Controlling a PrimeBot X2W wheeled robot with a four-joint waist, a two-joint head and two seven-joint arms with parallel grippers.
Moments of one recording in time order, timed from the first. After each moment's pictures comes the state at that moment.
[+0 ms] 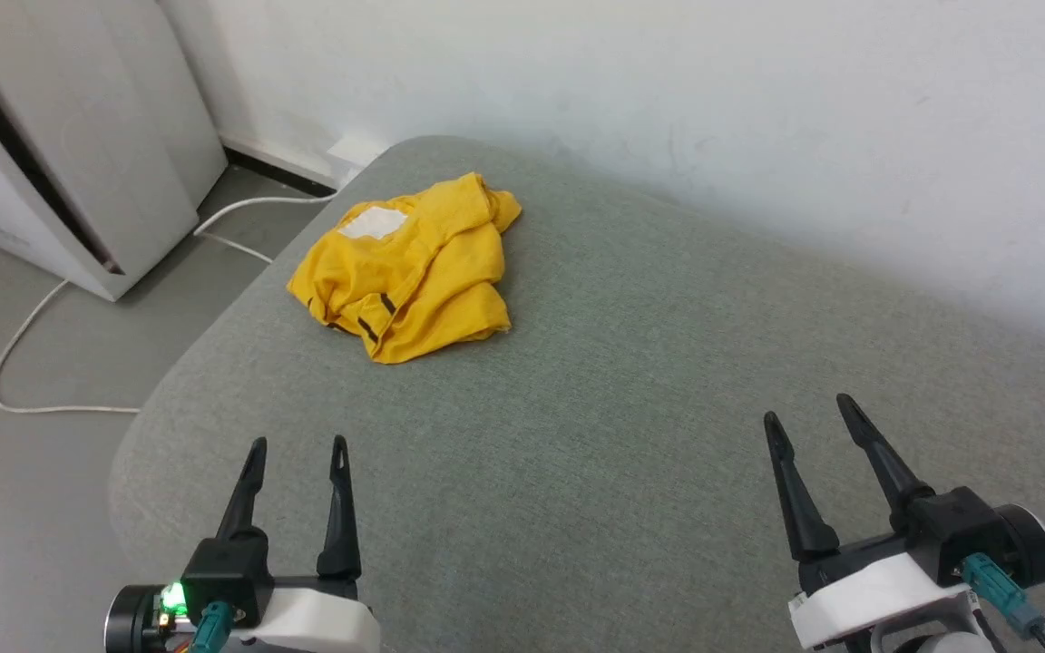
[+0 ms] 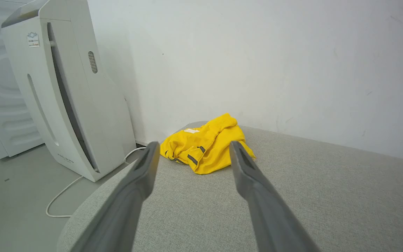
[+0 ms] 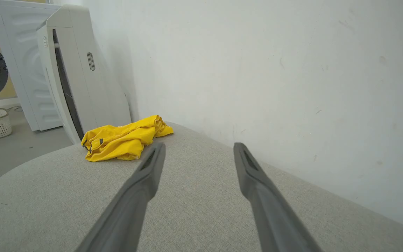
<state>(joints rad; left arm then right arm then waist) 0.08 0.05 -0.07 0.00 -0.04 0.07 -0.22 0.03 -0.05 0.08 0.04 0.05 0.13 -0.22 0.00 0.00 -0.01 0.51</state>
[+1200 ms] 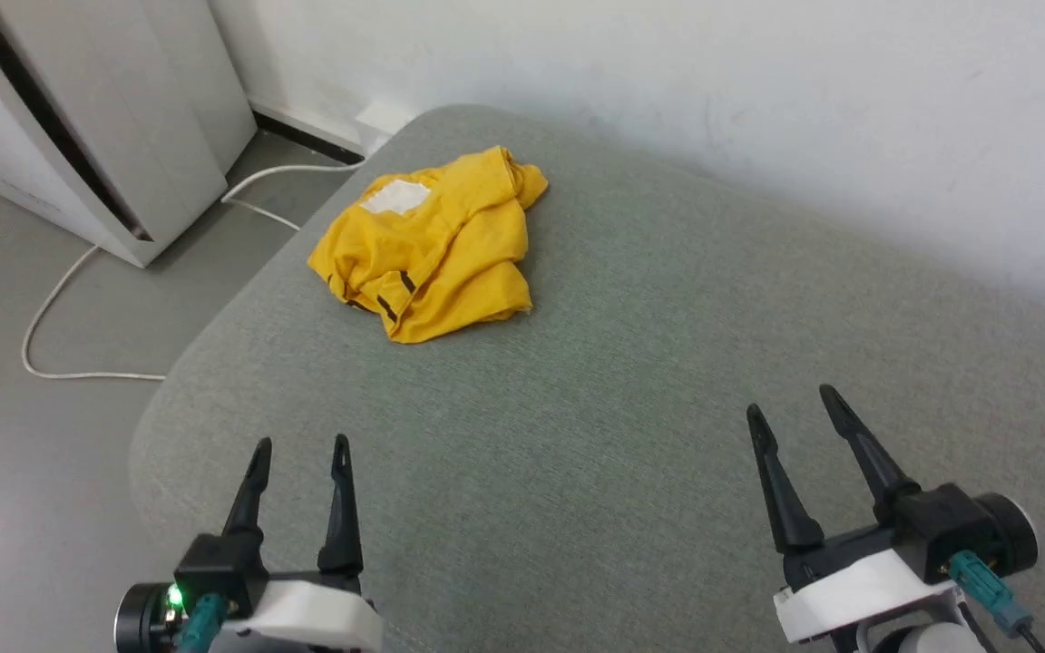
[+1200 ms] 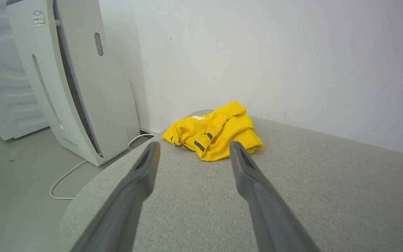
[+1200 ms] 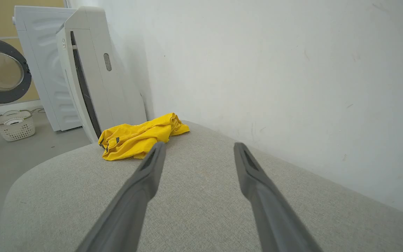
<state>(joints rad) 0.07 0.05 -0.07 0.04 -0.08 0.07 -0.26 0.02 -0.05 0.11 0.06 0.06 0.13 -0.26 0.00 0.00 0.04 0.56</state>
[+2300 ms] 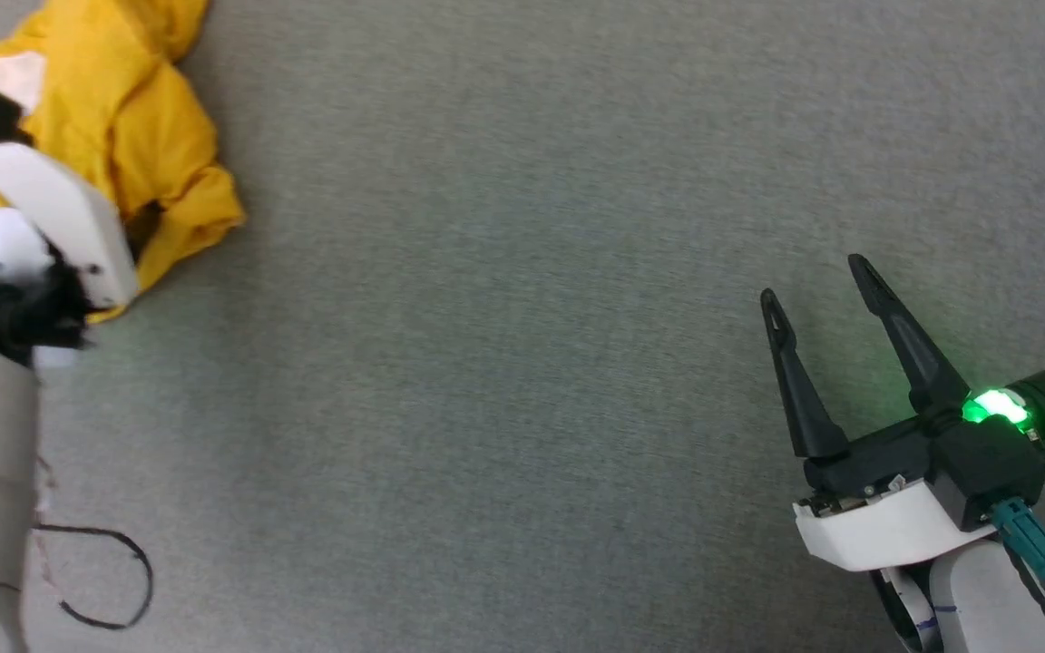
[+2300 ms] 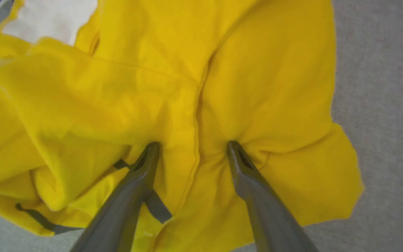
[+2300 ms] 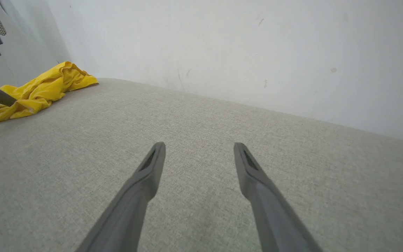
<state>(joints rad) -0.81 0.44 -0.10 0.67 -0.50 -0.12 0.62 -0.12 -0.12 0.15 -0.12 -0.03 0.13 -0.26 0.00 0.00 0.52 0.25</state>
